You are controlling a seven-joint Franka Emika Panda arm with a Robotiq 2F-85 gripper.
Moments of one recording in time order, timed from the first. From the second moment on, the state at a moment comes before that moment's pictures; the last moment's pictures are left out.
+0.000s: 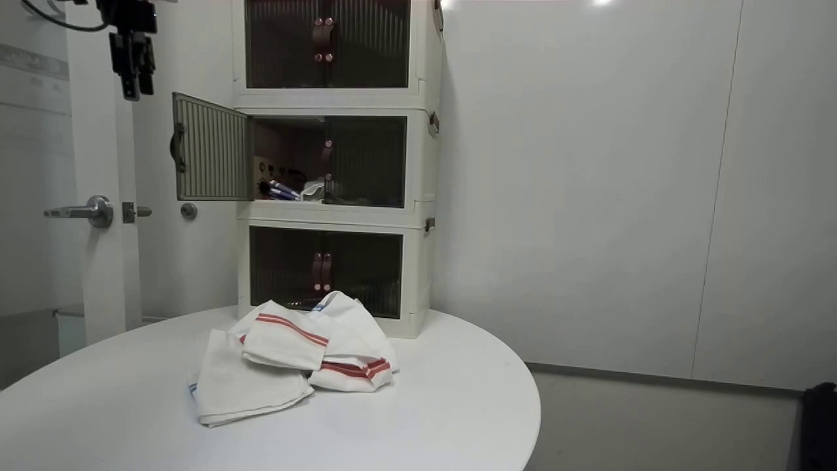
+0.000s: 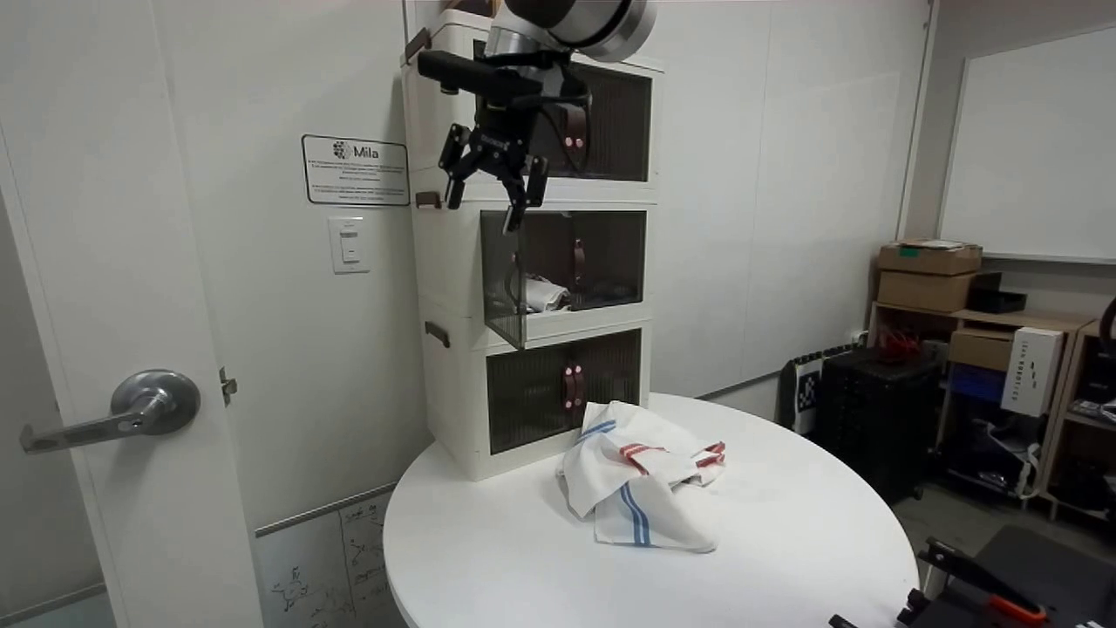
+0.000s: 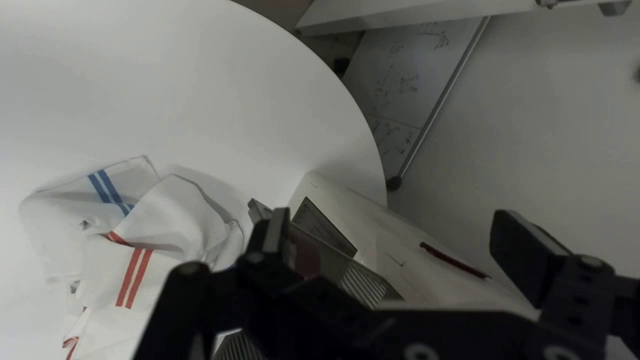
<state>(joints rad) 0.16 0.10 0.23 -1.79 0.05 2.26 1.37</state>
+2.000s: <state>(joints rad) 0.18 0.34 0.04 -1.66 -0.52 2.30 1.23</state>
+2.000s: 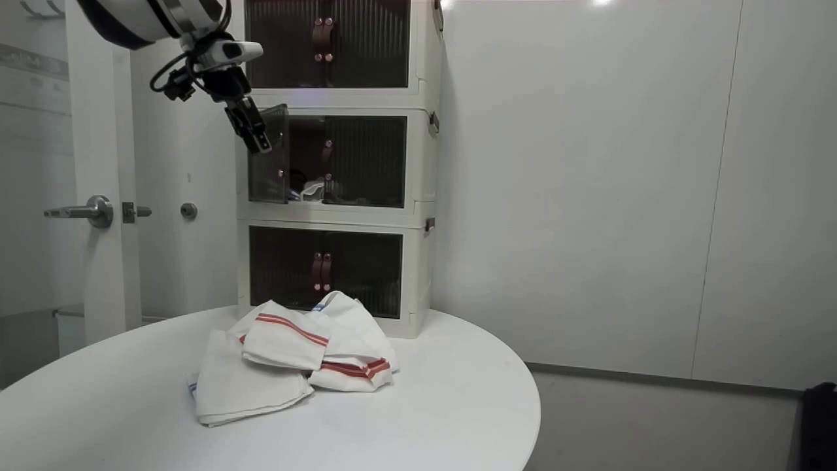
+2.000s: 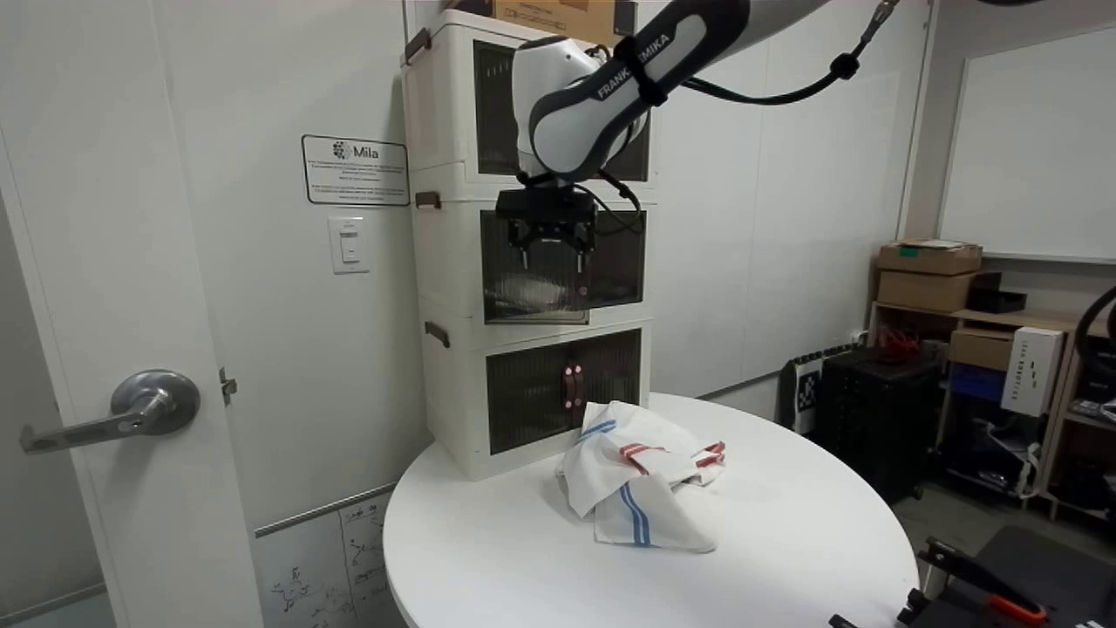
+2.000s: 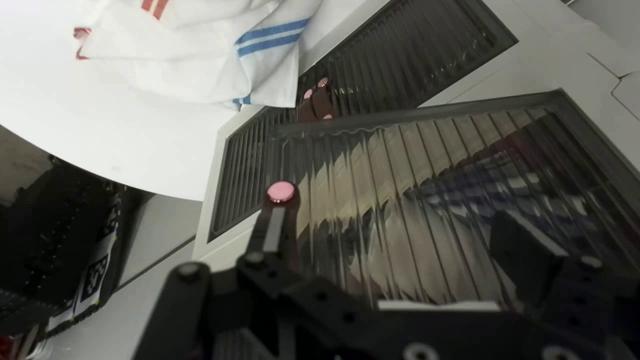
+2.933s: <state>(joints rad) 0.20 0.52 -0.06 -1.44 -0.55 2.33 0.97</state>
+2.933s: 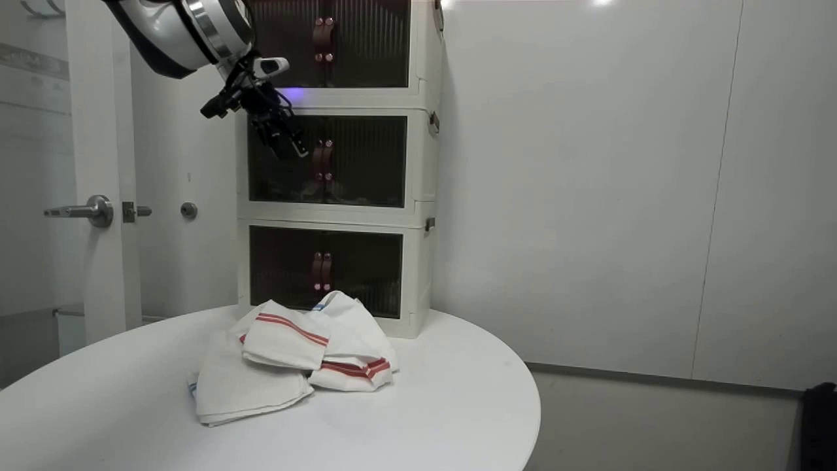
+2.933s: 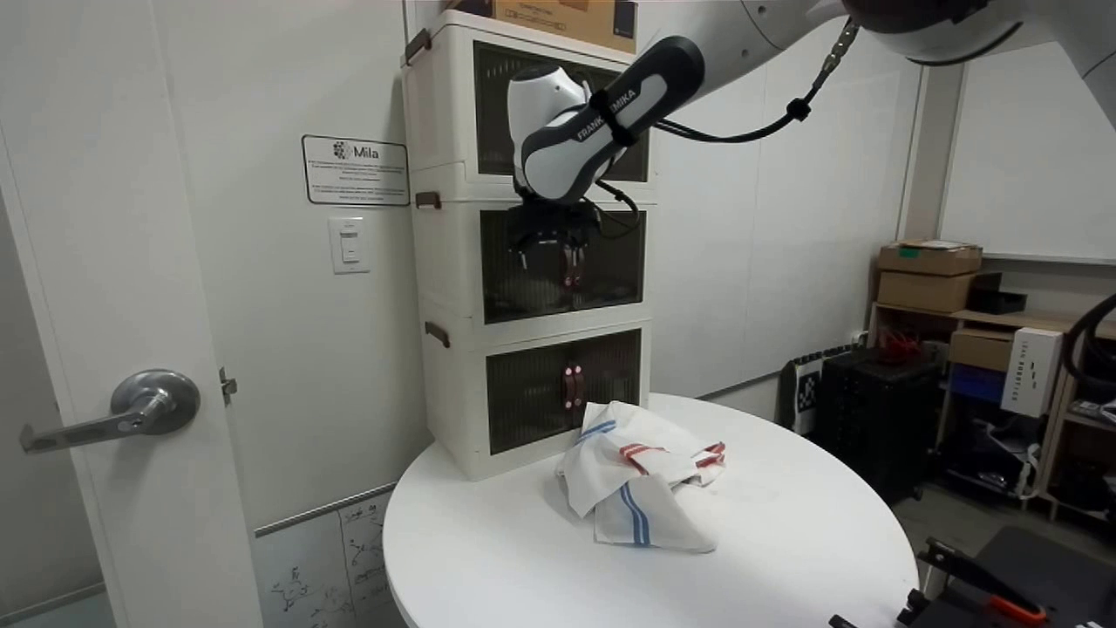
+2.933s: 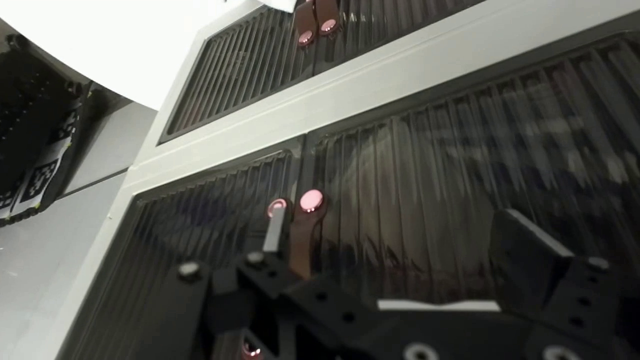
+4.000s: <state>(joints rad) 0.16 0.19 -0.02 -1.78 -0.22 1.93 0.62</state>
